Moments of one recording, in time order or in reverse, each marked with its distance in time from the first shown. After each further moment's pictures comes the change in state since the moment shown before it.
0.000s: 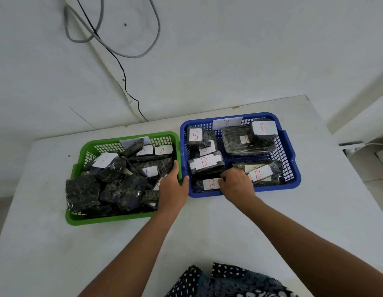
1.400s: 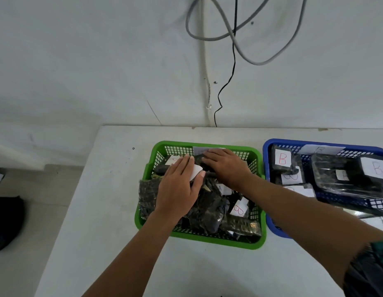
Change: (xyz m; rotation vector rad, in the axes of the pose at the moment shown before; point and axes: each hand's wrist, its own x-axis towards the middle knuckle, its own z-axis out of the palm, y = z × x) left_hand 0.062 -0.111 -0.159 0.387 0.104 0.229; right_hand 0.107 -0.218 0.070 -0.438 0.097 -1.097
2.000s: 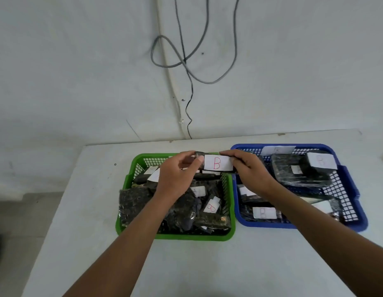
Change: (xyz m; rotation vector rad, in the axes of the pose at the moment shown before) left_hand 0.024 0.083 -0.027 -0.760 0.058 -0.129; right_hand -0.122 0.016 -0.094 1.021 0.321 0.599
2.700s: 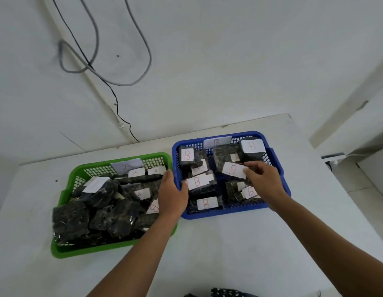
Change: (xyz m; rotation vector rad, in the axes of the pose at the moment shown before) left_hand -0.047 -0.005 0.166 0.233 -0.084 -0.254; right_hand -0.102 0.099 -0.134 0.134 0.508 0.450
